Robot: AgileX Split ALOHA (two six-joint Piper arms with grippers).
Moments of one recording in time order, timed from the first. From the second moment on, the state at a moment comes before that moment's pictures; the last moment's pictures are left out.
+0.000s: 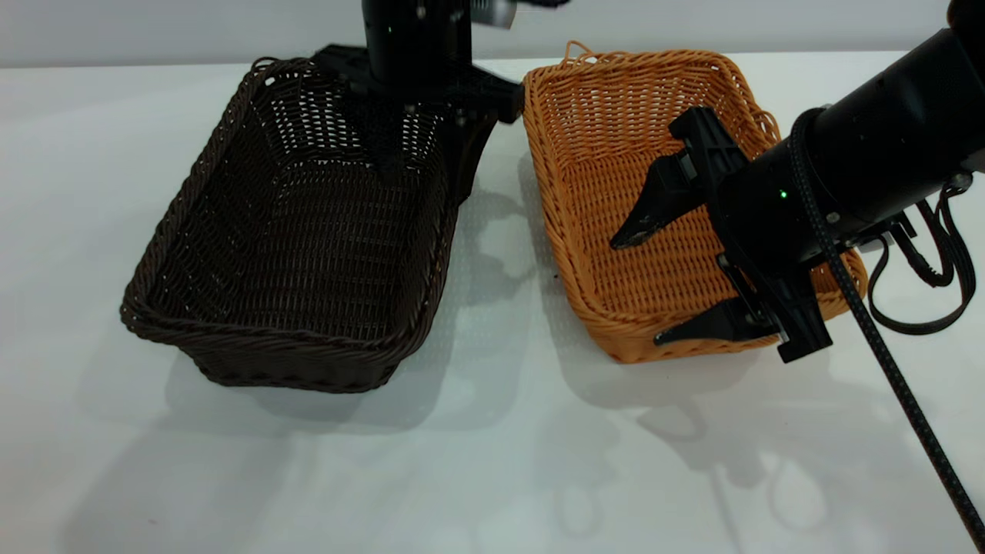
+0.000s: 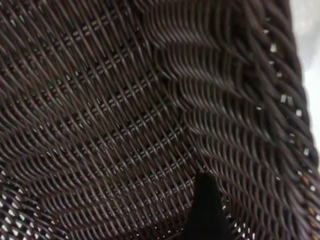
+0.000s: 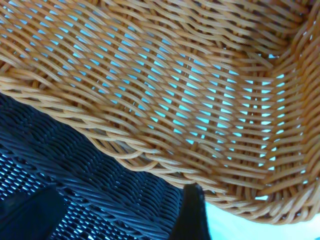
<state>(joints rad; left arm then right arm) -0.55 2.53 -2.08 -0.05 1.16 -0.08 0.35 2.01 -0.72 1.81 0.42 -0.29</state>
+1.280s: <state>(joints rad) -0.58 2.63 -2.08 0.00 1.11 -0.09 0.35 2.01 -0.72 1.81 0.37 -0.32</state>
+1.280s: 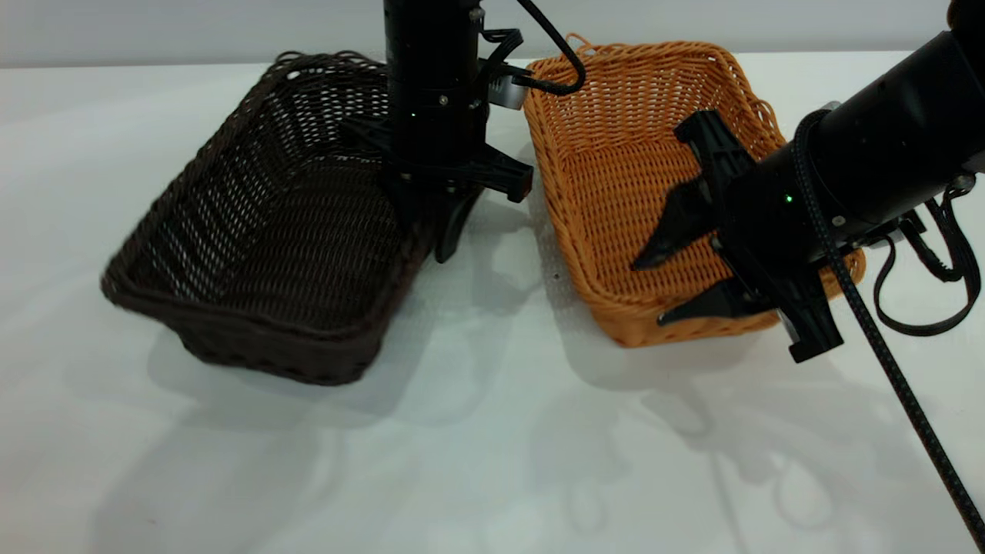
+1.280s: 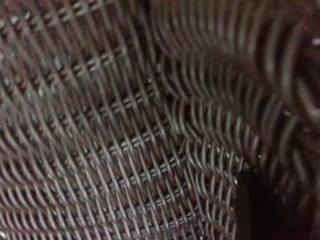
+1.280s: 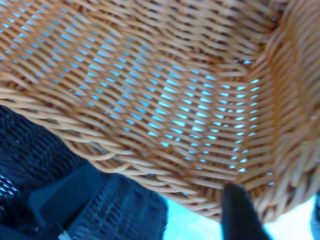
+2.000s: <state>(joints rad) -0.58 2.62 -2.08 0.08 1.16 -0.03 0.35 2.01 -0.72 1.82 0.32 -0.35</state>
